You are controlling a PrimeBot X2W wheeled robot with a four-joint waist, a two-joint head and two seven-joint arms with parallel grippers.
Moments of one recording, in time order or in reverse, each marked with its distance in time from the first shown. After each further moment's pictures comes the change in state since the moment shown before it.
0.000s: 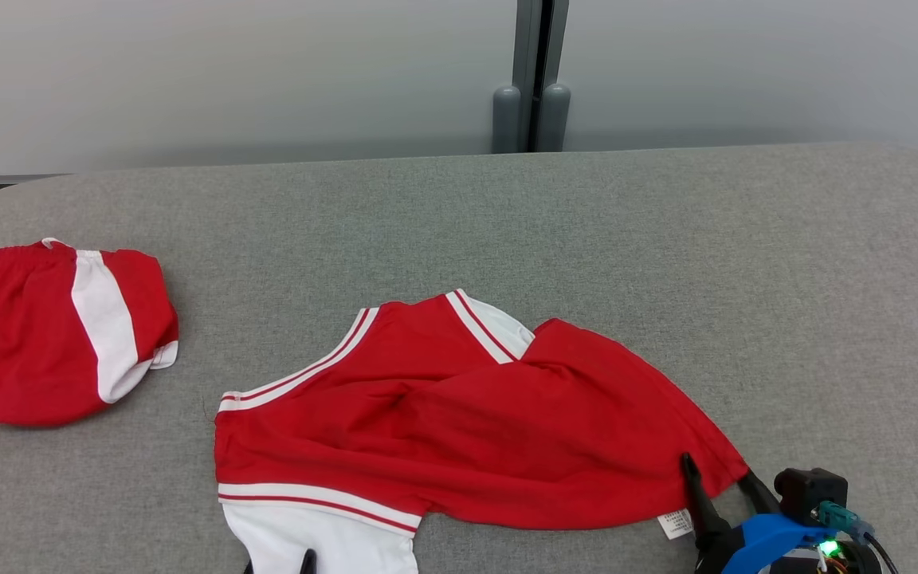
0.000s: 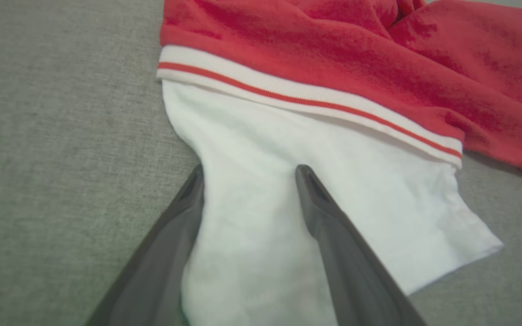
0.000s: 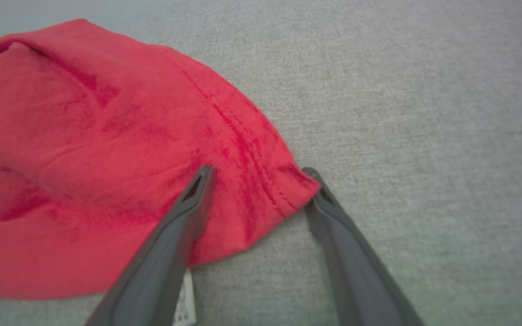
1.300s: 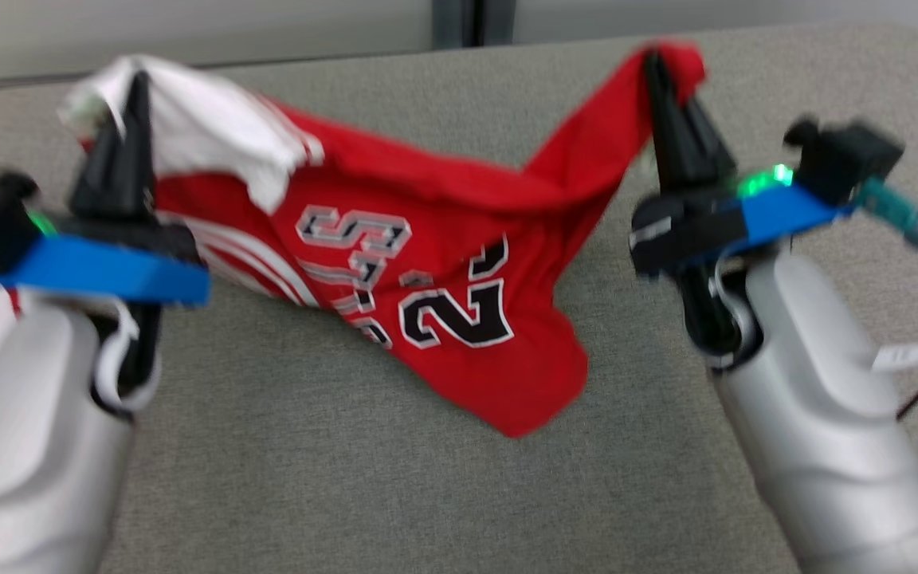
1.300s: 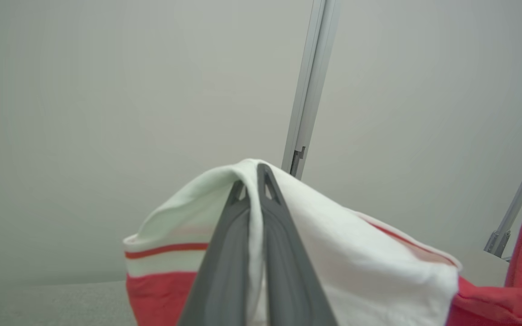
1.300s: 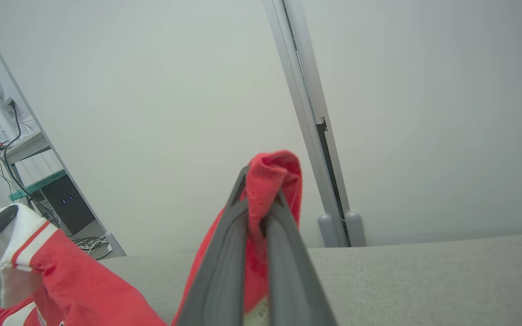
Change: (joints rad) left arm -0.683 0.230 -0.040 -0.230 -0.188 -0.001 0.010; right arm -0.506 0.004 0.176 -0.329 0.260 0.000 0.003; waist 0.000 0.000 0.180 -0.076
